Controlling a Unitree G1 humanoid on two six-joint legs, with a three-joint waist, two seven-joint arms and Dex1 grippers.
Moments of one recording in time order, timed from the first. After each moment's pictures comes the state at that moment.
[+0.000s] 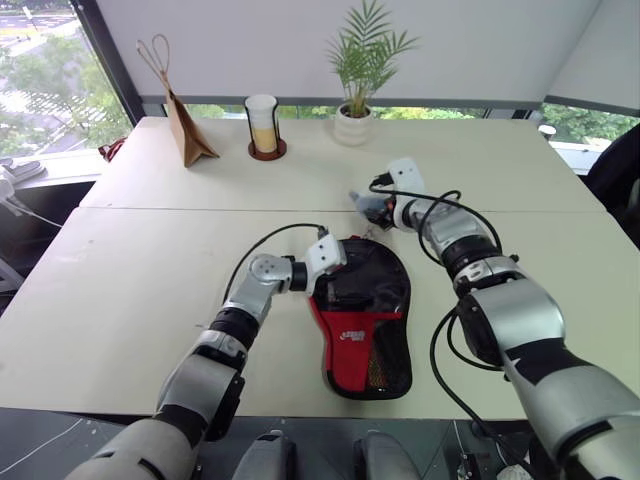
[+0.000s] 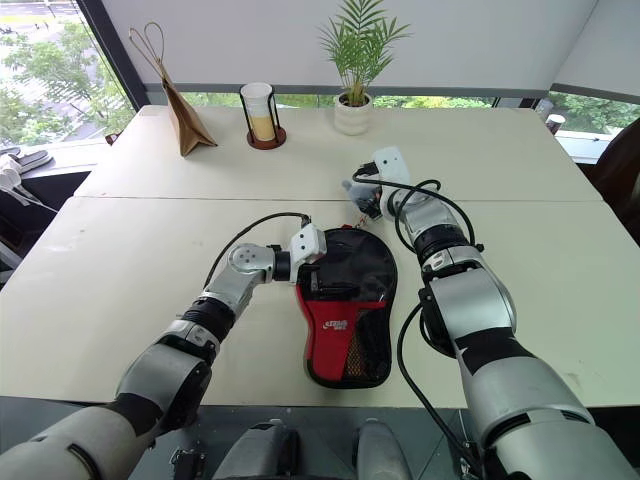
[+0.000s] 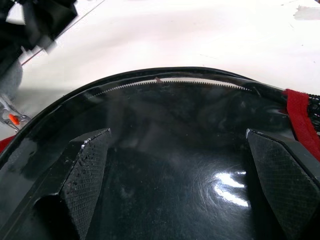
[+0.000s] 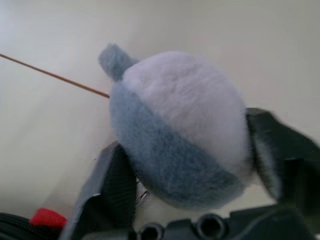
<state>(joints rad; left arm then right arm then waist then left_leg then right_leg) -0.82 0.10 -0.19 0.90 0.01 -0.25 -1.09 -1.24 -0.30 0.12 1.24 -0.09 0.23 0.43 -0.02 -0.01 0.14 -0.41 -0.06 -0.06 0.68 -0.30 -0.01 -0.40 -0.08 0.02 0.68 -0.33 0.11</state>
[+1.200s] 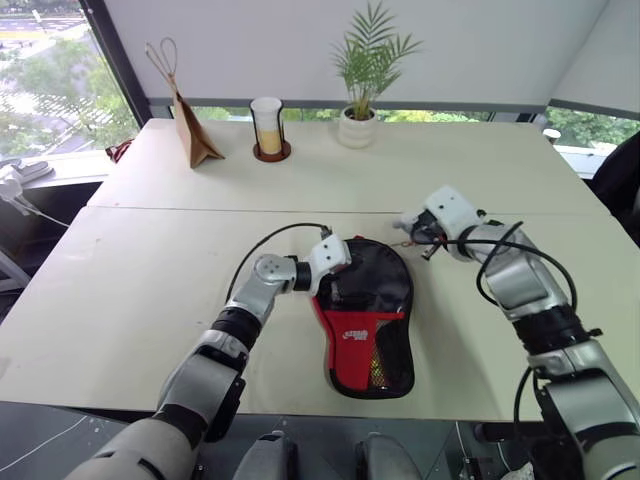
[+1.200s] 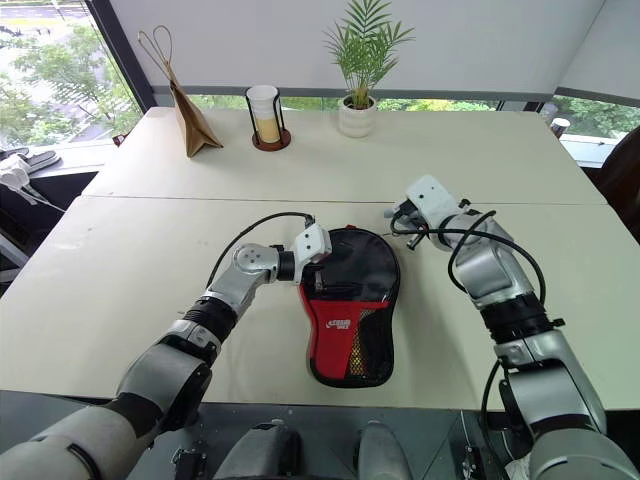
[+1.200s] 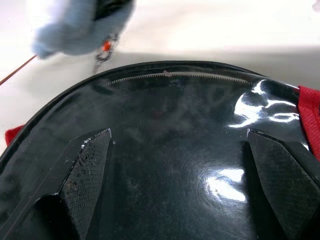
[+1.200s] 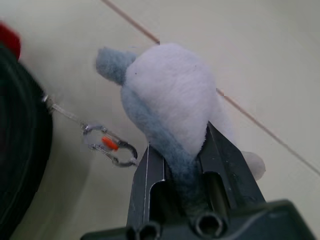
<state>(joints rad) -0.83 0.10 -0.25 0.89 0.02 -0.21 -1.02 -0.66 -0.66 0.22 0.15 -0.25 0.61 0.62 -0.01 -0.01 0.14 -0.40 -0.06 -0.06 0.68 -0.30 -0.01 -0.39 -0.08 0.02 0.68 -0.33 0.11</state>
